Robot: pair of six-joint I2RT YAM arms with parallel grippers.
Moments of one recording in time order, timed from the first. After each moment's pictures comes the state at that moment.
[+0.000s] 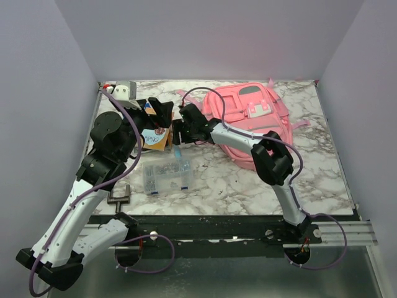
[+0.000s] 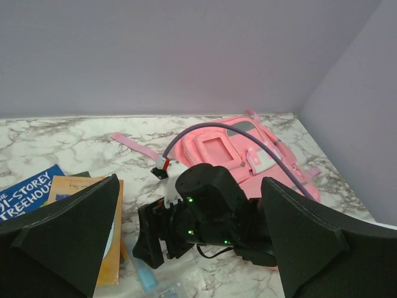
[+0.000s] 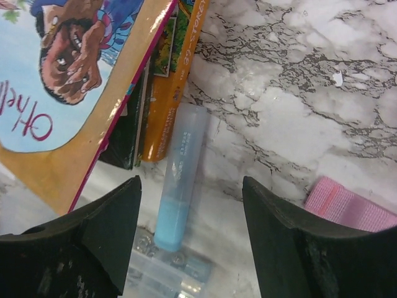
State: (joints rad) left arm -0.52 0.88 1.16 -0.23 -0.18 -0.27; right arm 0.81 2.20 1.73 -0.29 -0.01 0.47
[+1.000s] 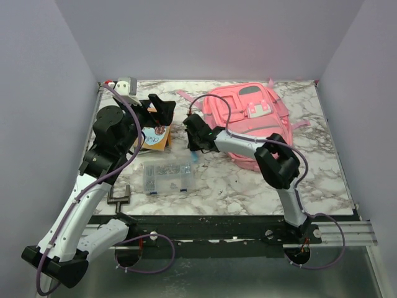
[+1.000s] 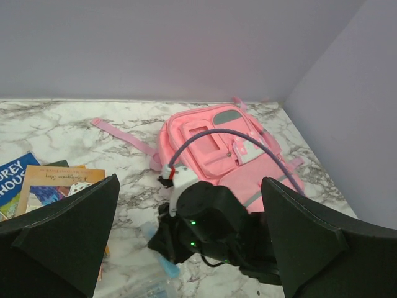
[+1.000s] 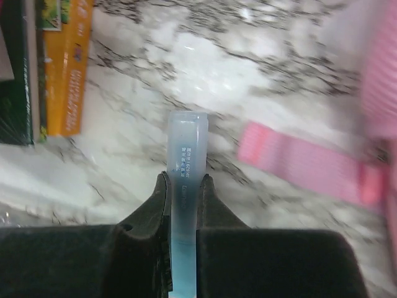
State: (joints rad) left arm -0.43 0.93 1.16 -0.23 -0.03 -0.36; right arm 0.84 2.19 1.63 -0.29 0.22 0.46
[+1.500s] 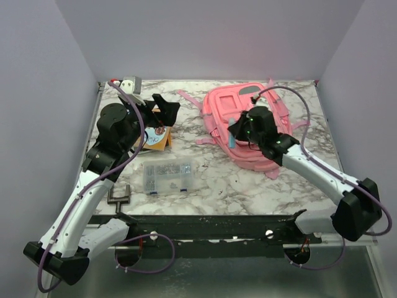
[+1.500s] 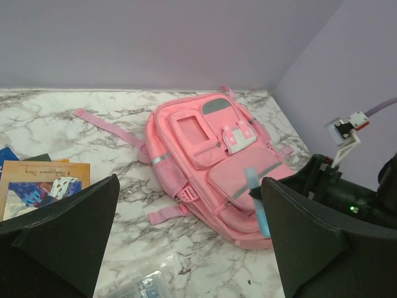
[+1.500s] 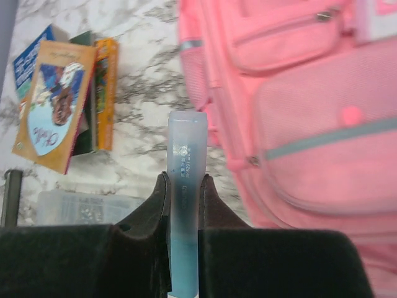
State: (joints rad) left arm -0.43 0.96 1.16 -0.23 0.02 -0.39; right arm 0.63 1.40 1.08 -0.18 0.19 0.54
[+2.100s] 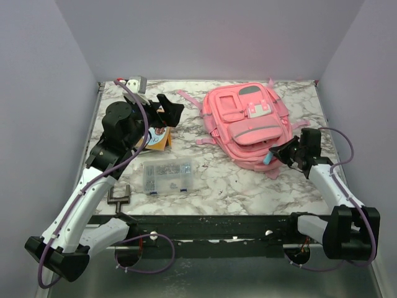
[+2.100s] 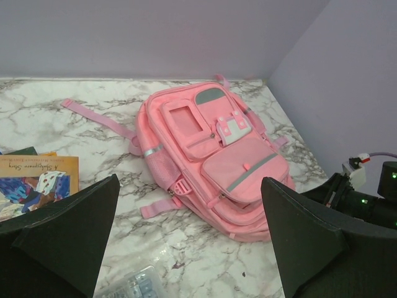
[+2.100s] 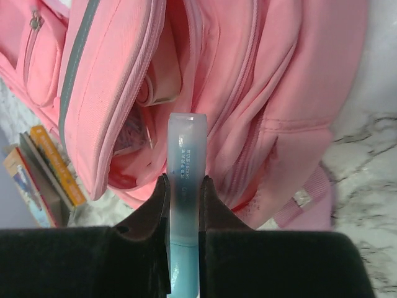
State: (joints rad) left arm -0.45 0.99 1.16 -0.23 0.04 -0.40; right arm -0.06 1.12 0.62 -0.27 -0.17 0.84
